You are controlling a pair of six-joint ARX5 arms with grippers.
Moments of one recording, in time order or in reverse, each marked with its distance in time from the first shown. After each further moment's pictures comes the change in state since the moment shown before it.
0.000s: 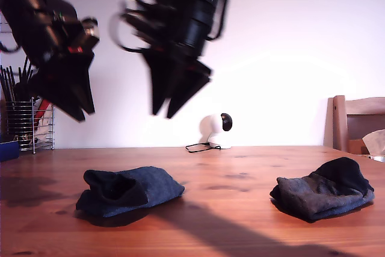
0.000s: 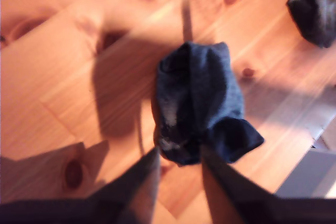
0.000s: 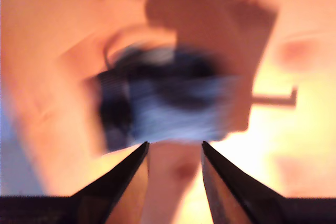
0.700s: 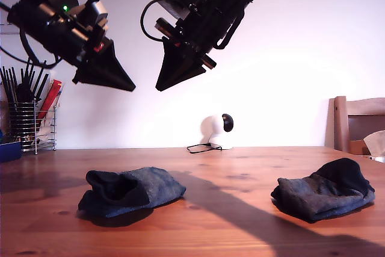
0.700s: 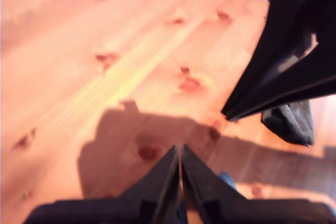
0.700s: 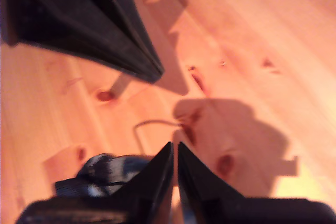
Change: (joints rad) left arm 0.016 -0.011 -0.072 0.554 0.261 0.014; right arm -0.086 0.000 0.000 0.312 -0.159 0.001
